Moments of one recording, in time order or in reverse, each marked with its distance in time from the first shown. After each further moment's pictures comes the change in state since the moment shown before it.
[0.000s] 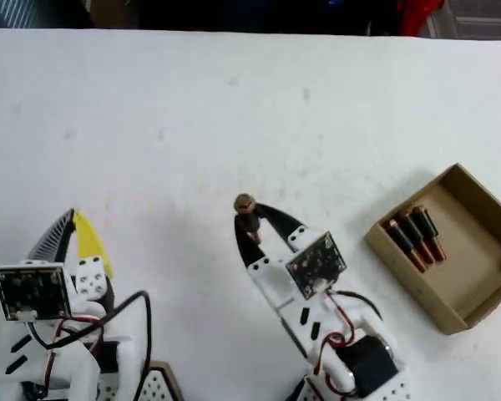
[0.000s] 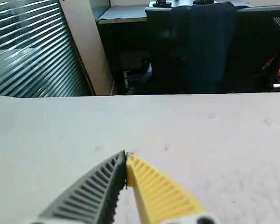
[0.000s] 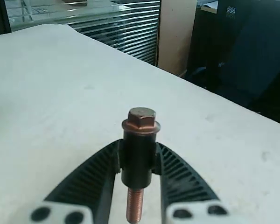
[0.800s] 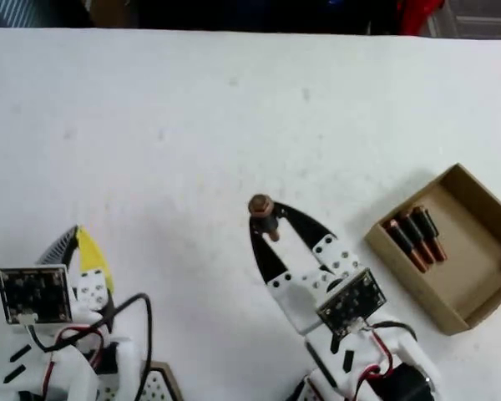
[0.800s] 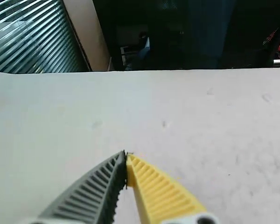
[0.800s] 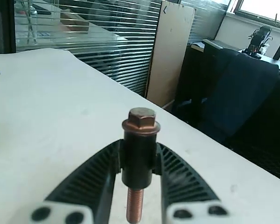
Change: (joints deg) left arm 0.0 0.0 -2.4 8.5 0.0; right arm 0.0 -0.2 -16.6 10.5 5.5
